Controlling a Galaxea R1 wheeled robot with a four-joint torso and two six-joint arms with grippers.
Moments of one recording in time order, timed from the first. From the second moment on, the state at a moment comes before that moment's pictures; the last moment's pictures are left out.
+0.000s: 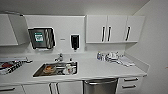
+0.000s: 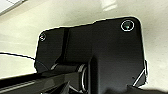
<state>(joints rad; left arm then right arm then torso) 1.49 2.83 -2.32 0.24 -0.11 -0.26 -1.54 2.80 -2.38 0.06 0.07 -0.04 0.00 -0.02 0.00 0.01</state>
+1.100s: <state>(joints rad) 1.49 2.83 -2.32 0.24 -0.11 -0.26 -1.54 2.80 -2.39 0.06 0.07 -0.04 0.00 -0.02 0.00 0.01</state>
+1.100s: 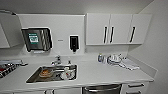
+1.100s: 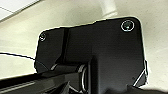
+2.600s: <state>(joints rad) 1.56 2.73 -2.33 0.33 -0.38 -0.26 -1.53 2.61 -2.13 0.06 0.05 -0.04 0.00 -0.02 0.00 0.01</state>
